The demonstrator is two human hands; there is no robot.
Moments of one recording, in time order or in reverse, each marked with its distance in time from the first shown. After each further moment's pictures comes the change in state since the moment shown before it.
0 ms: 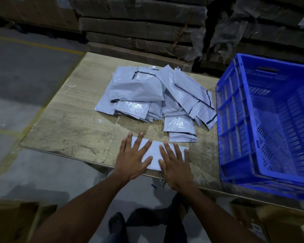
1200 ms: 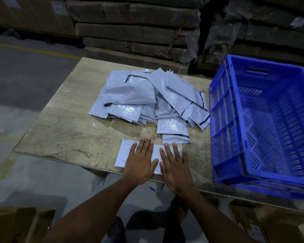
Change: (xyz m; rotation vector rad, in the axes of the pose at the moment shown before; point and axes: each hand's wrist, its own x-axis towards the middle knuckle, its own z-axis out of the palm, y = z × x) left_hand 0.013 0.057 0.003 0.037 -0.041 0.017; right_hand -0.008 0.024 -0.007 -0.009 0.003 -0.004
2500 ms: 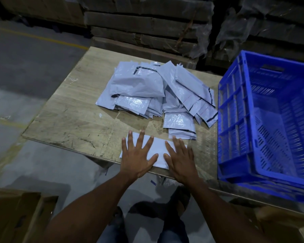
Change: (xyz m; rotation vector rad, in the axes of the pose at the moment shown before) left_hand -0.017 -0.018 -0.001 -0.032 0.059 -0.158; right_hand 0.009 0.013 0.005 0.138 -0.058 -0.013
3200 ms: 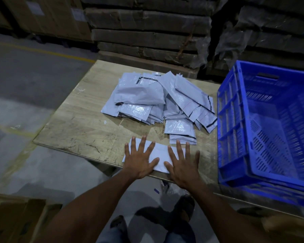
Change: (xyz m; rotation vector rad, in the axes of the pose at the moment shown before) left_hand 0.005 -0.006 -0.009 -0.045 -0.174 -0.006; right_hand -0.004 -0.006 -0.013 -0.156 -0.029 0.017
